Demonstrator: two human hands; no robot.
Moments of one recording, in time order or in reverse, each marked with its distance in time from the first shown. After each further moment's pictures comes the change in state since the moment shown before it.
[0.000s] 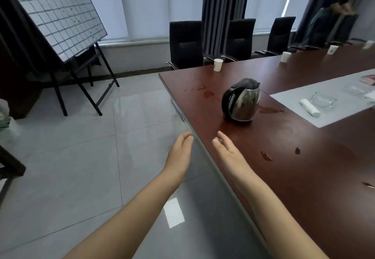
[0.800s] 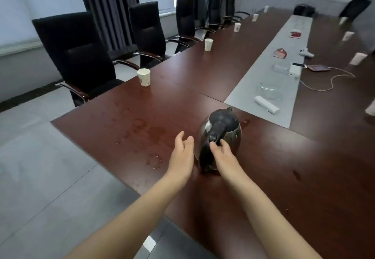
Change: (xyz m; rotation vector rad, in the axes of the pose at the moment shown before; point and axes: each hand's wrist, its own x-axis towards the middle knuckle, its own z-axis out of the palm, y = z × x) left_hand 0.407 0.040 0.123 0.127 -0.532 -0.016; right_hand 0.357 -0.002 -0.056 0.112 0.597 0.341
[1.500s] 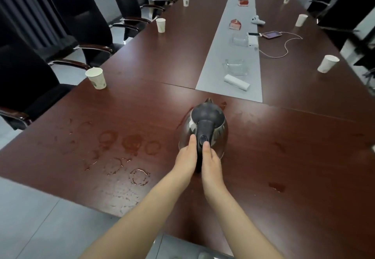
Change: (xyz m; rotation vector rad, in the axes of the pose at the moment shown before) left_hand 0.074 -0.010 0.035 0.241 -0.310 -0.240; right_hand 0.038 0.012 0.059 0.429 0.477 0.117
